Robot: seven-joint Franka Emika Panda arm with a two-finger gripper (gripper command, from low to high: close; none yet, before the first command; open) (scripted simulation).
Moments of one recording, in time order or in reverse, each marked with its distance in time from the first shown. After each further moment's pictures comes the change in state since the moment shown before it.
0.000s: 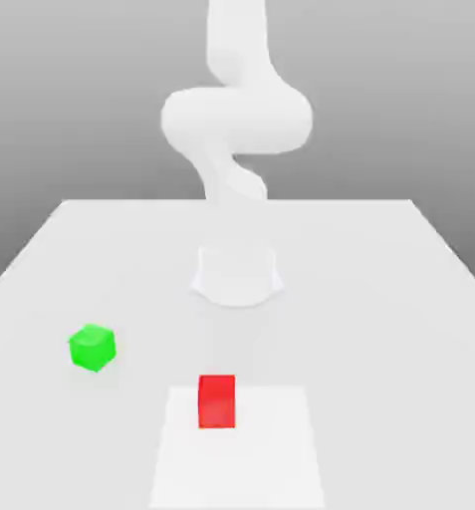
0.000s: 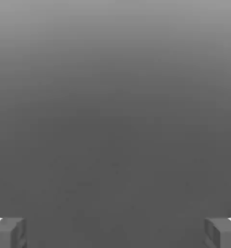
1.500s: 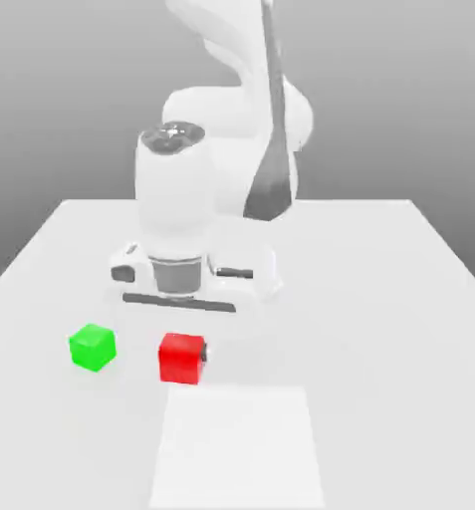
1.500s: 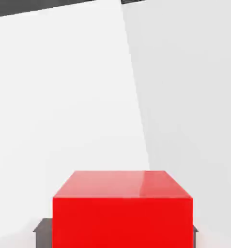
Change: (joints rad) arm -0.206 0.590 -0.125 -0.537 -0.071 0.409 0.118
